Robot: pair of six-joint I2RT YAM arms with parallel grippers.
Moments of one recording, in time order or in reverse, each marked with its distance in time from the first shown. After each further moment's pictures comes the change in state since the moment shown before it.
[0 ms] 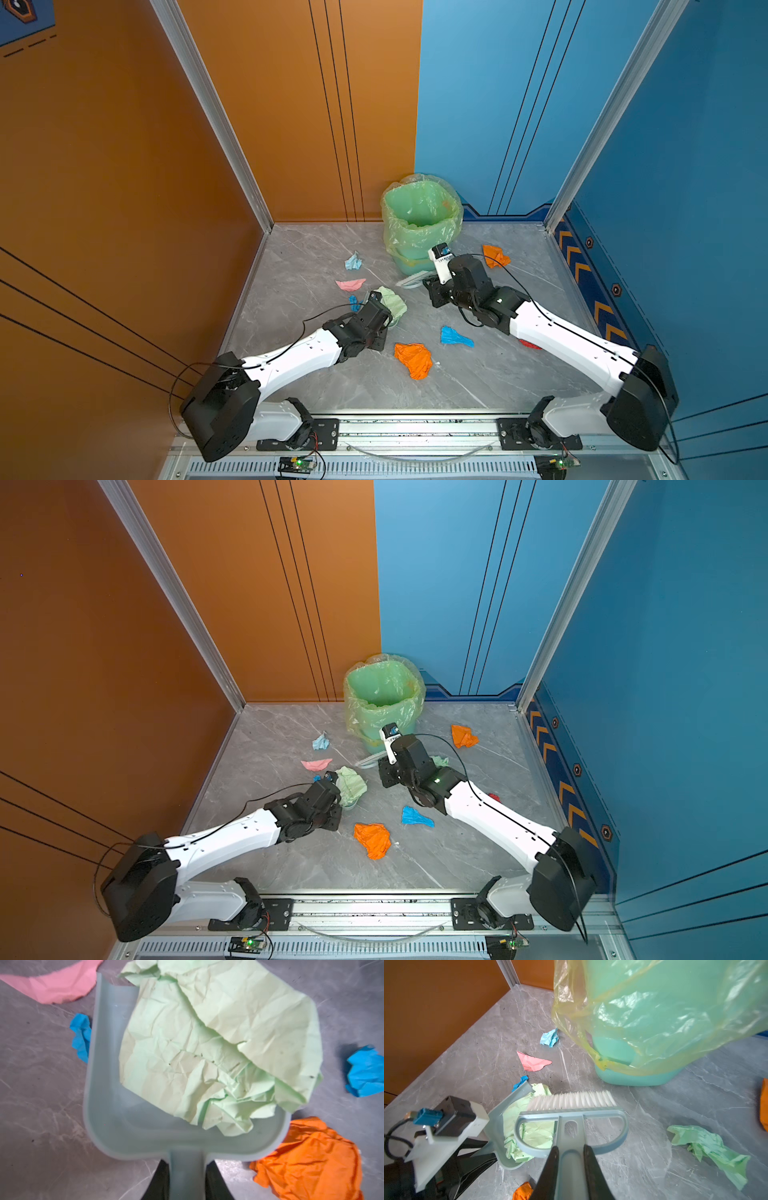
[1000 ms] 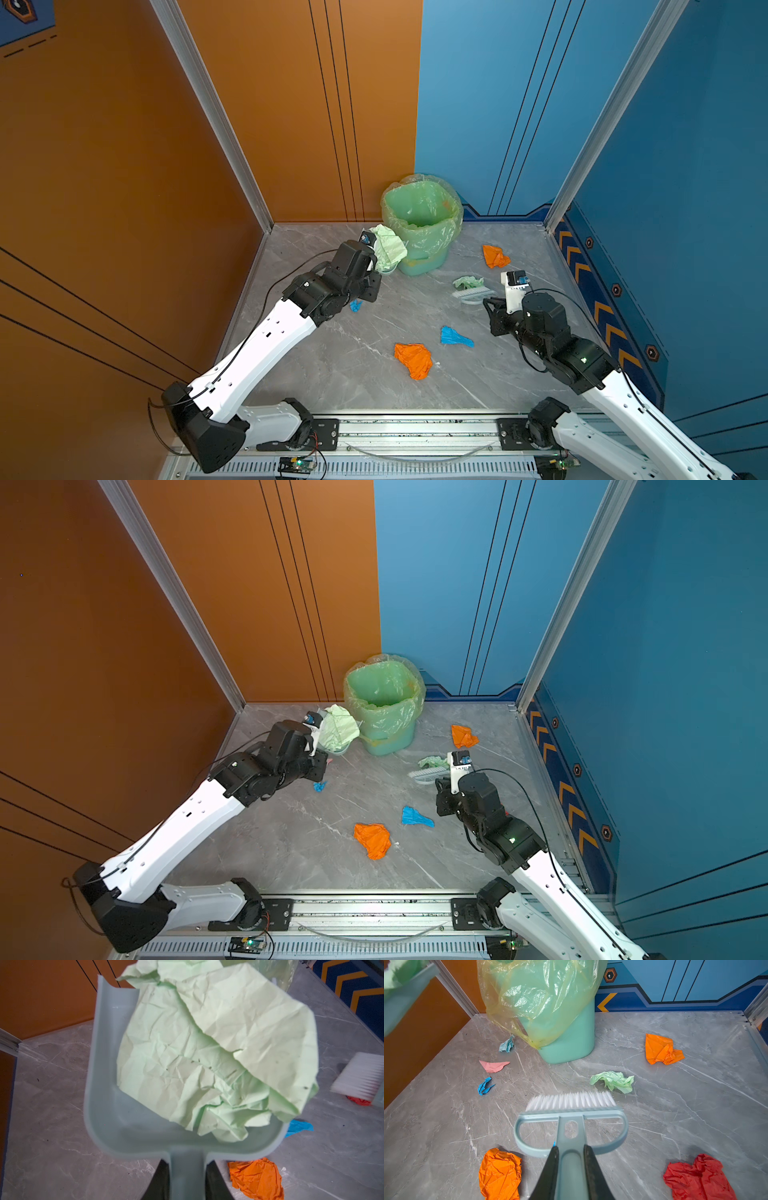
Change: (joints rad) left arm 0.131 -0.007 0.649 -0.409 0.000 0.243; right arm -0.163 -0.595 -0.301 -0.235 0.090 0.069
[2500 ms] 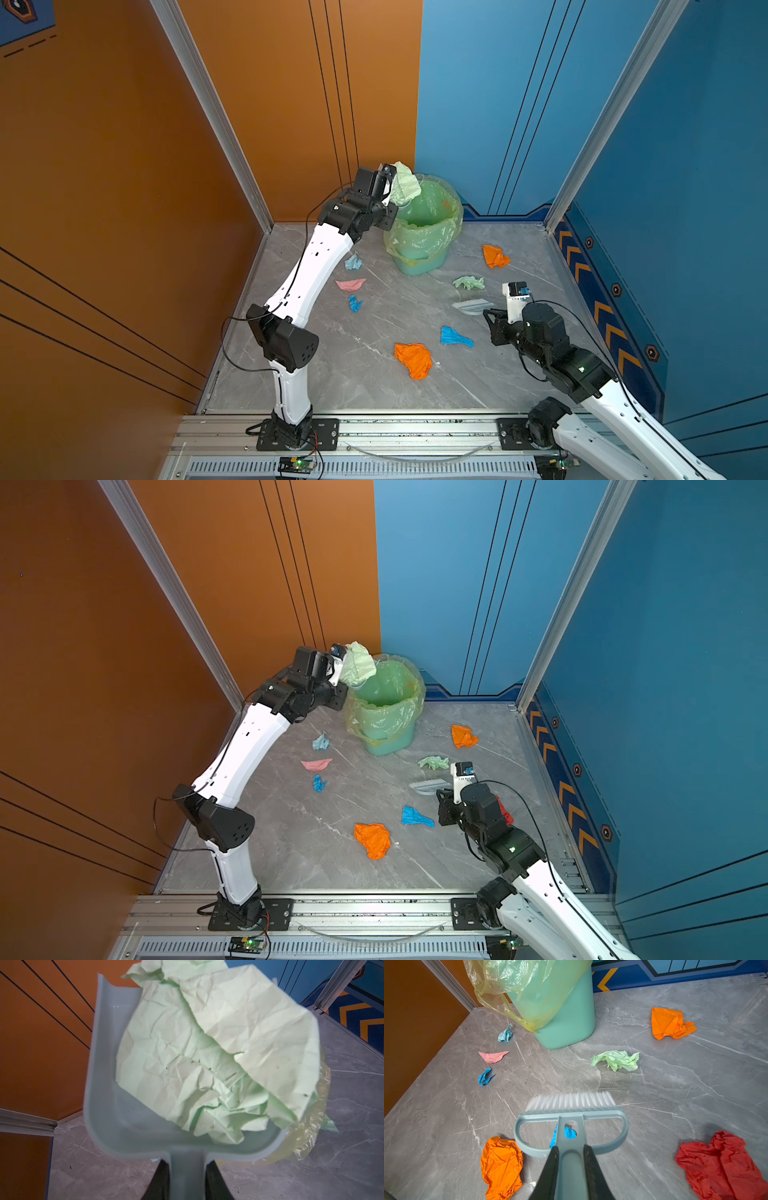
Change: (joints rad) left arm 0.151 0.625 0.841 -0.074 0.047 0.268; right arm -0.021 -0.070 -0.121 0.020 -0.056 0.063
